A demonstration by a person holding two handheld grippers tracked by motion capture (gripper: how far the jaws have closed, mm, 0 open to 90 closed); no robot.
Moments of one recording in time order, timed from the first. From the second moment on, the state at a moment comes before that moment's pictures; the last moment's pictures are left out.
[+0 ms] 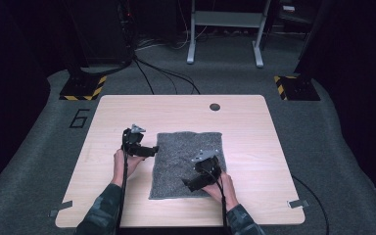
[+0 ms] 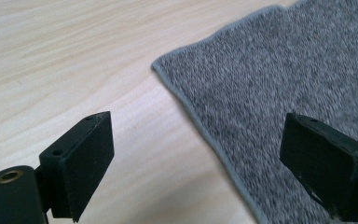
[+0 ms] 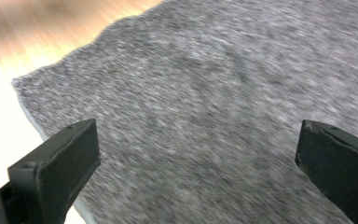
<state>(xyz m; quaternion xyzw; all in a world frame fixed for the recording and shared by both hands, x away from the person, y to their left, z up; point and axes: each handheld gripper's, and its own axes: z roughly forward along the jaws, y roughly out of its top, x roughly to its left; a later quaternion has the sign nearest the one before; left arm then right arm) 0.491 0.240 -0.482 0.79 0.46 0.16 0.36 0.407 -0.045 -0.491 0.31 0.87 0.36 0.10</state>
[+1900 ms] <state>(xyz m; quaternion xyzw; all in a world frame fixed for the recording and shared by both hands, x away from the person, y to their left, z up) 0.565 0.206 -0.510 0.81 0.46 0.19 0.32 0.348 0.076 -0.516 0.21 0.90 0.37 0.11</state>
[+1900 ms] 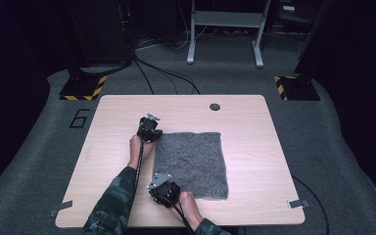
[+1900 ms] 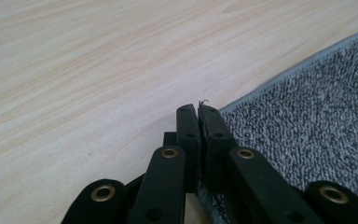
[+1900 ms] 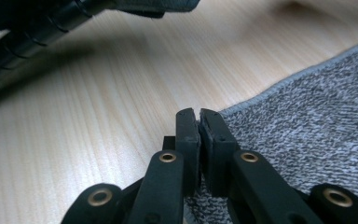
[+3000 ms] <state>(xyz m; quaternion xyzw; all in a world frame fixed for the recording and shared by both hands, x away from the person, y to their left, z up) 0.568 0.213 -0.430 0.81 0.44 0.24 0.30 0.344 0.065 -0.451 0.21 0.84 0.48 0.14</state>
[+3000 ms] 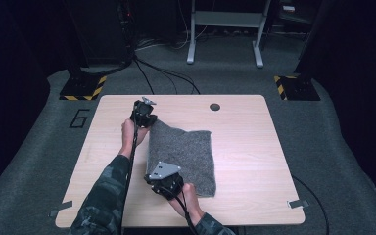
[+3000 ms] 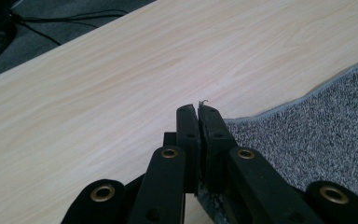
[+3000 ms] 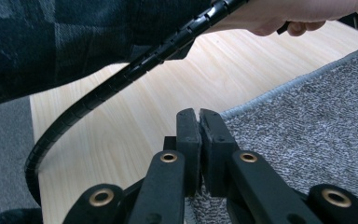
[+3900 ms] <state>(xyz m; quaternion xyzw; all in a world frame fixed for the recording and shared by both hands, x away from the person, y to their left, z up) 0.571 0.182 -0.403 0.83 0.42 0.25 0.27 0.330 0.036 -0.444 0.23 0.81 0.51 0.16</state>
